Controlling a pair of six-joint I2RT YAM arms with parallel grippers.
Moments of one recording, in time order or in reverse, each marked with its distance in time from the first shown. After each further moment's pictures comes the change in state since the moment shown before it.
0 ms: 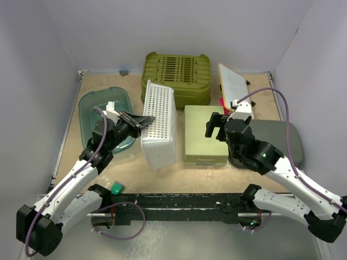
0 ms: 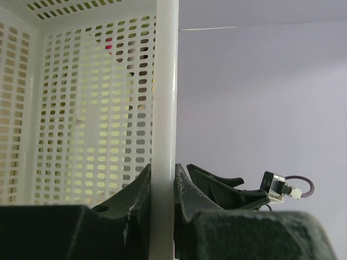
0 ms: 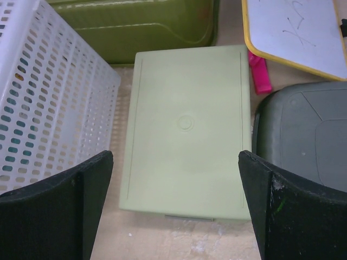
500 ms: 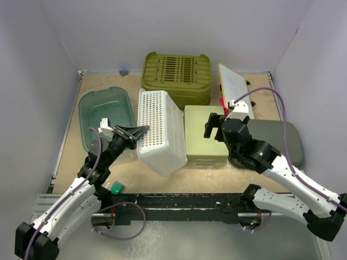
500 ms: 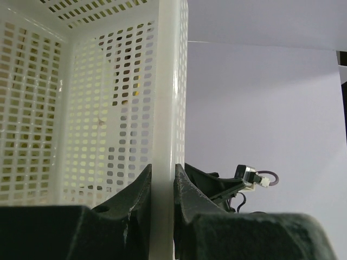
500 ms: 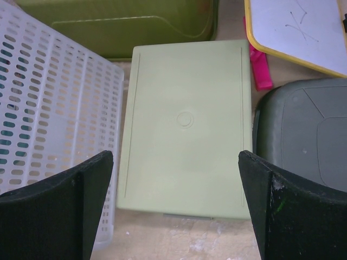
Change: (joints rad) left arm -0.024 -0.220 -0.296 0.185 -0.062 -0.197; right arm 0.000 0.034 -0.006 0.000 0.003 0.003
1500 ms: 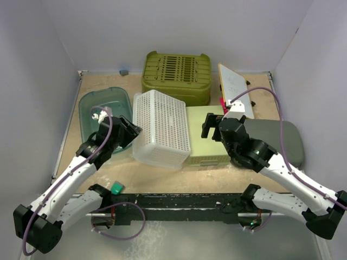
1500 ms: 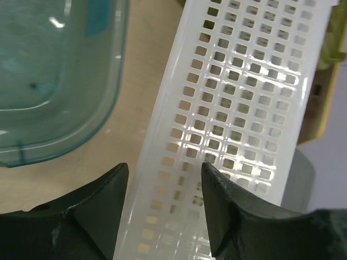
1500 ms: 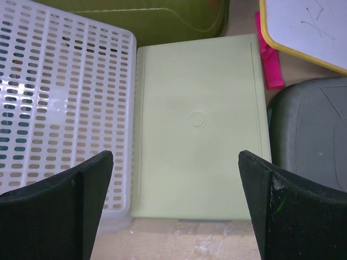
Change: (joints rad) left arm -0.002 0.242 0.380 -0.685 -0.254 0.532; right arm 0.000 0.023 -0.011 0.033 -0.032 -0.001
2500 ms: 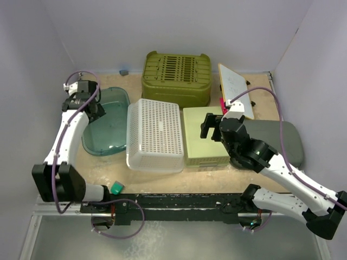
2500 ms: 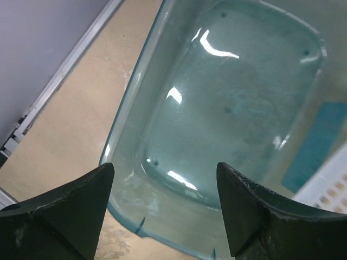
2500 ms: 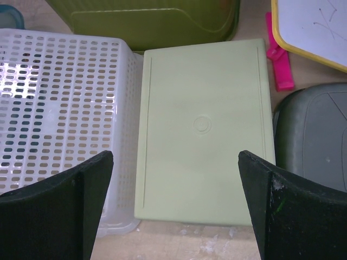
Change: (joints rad) left arm 0.434 0.460 0.558 -0.497 -0.383 0.513; right arm 0.000 0.010 0.000 0.018 -0.031 -0.002
